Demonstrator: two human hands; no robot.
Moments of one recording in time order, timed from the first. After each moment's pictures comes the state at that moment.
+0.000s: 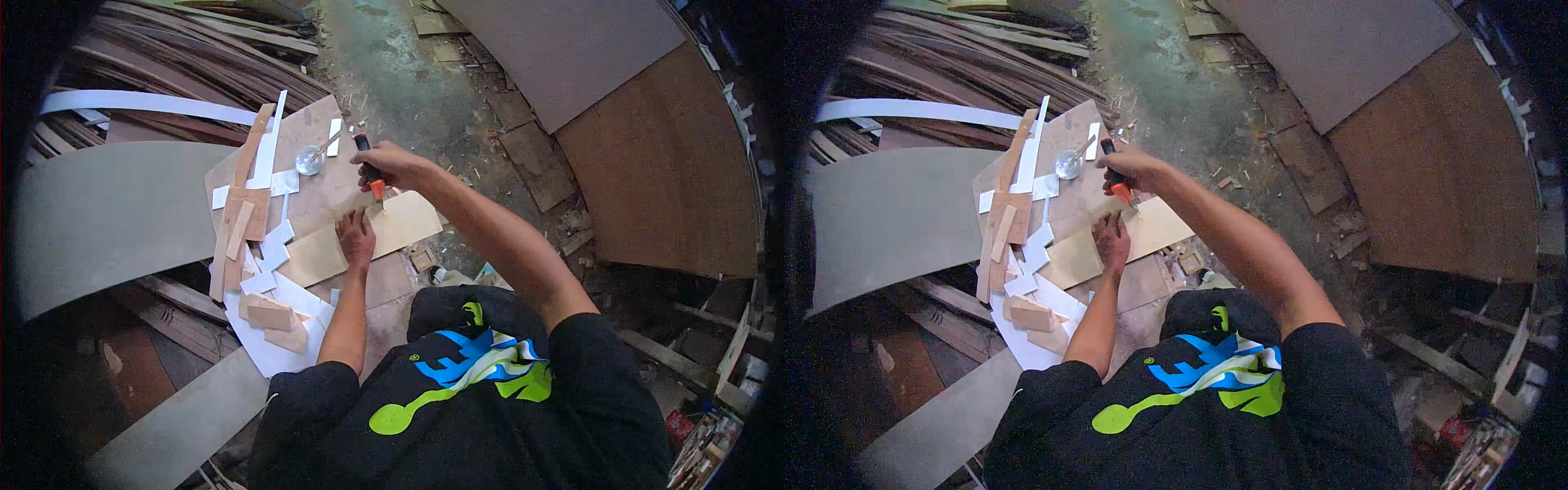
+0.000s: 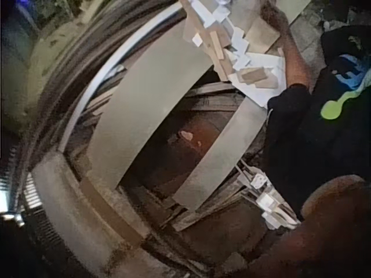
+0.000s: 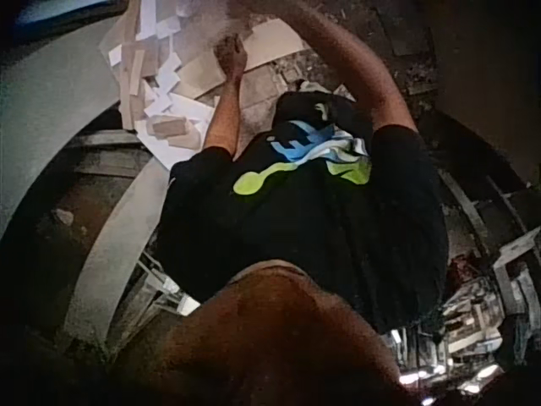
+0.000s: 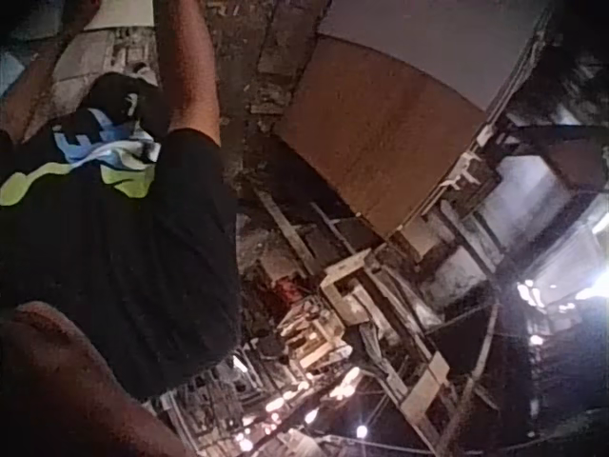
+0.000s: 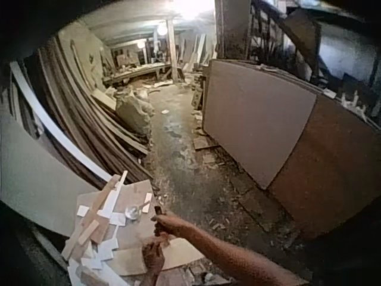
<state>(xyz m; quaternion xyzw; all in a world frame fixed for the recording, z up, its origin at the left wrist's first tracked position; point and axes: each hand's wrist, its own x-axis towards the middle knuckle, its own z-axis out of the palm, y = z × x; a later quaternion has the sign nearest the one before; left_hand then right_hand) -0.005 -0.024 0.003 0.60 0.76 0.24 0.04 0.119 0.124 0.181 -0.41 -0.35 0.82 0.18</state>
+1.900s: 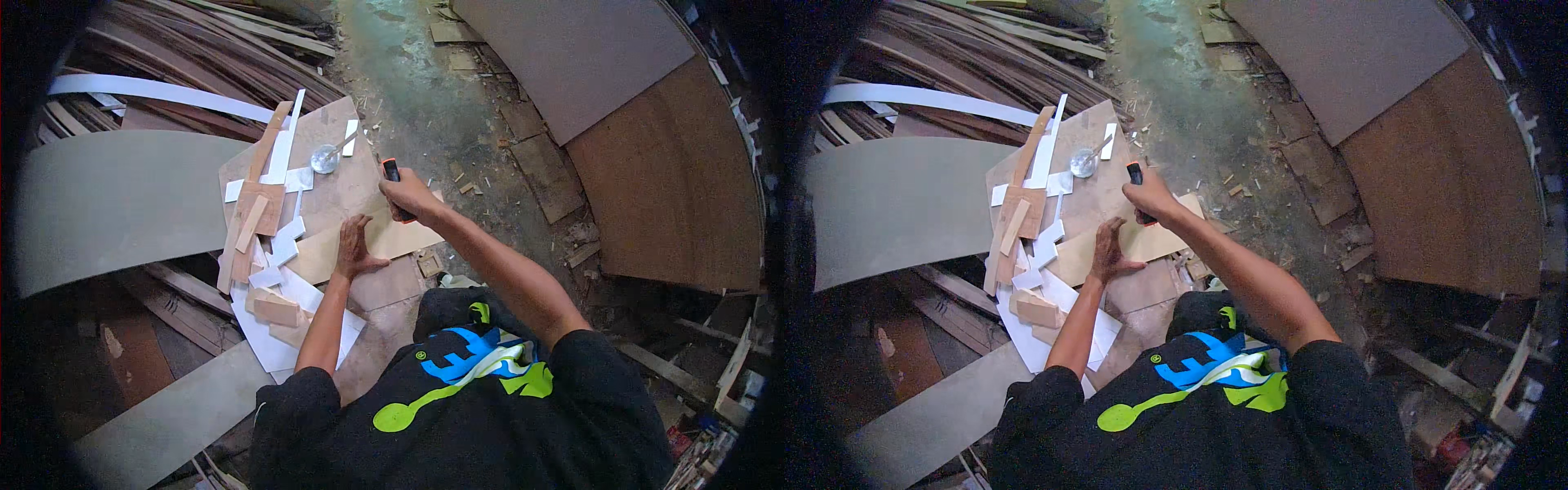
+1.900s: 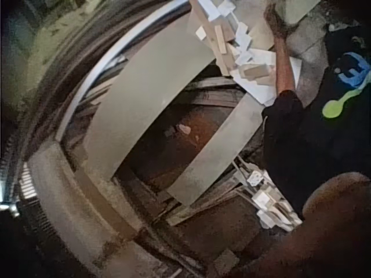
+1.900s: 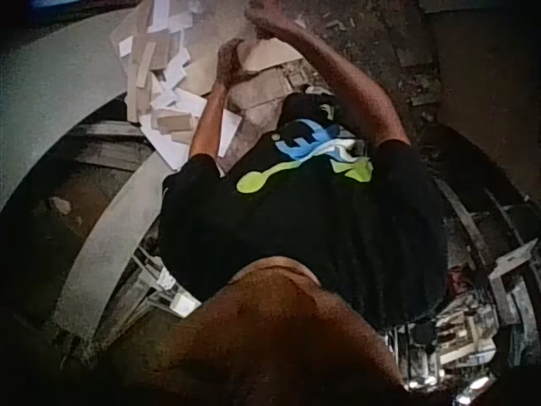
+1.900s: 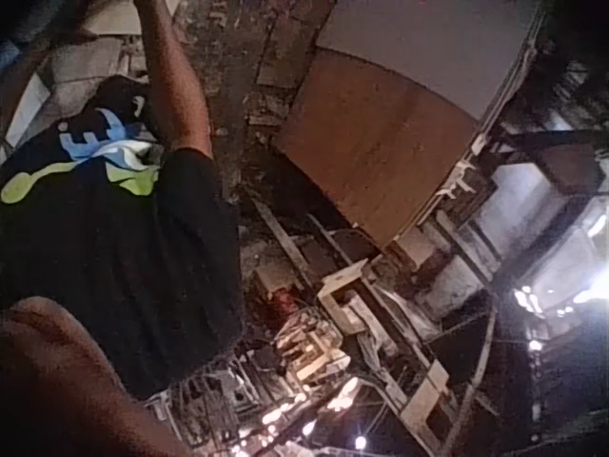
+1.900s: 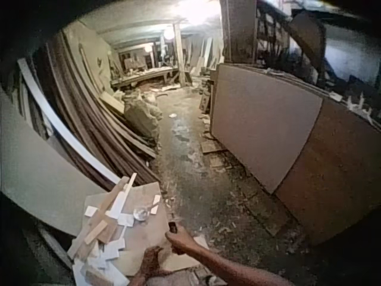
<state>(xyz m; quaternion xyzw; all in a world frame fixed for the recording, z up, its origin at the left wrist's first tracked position) -0.050 -0.046 0.039 0.77 0.58 0.23 0.13 0.129 0.075 0.171 -0.45 -0.45 0.73 0.25</state>
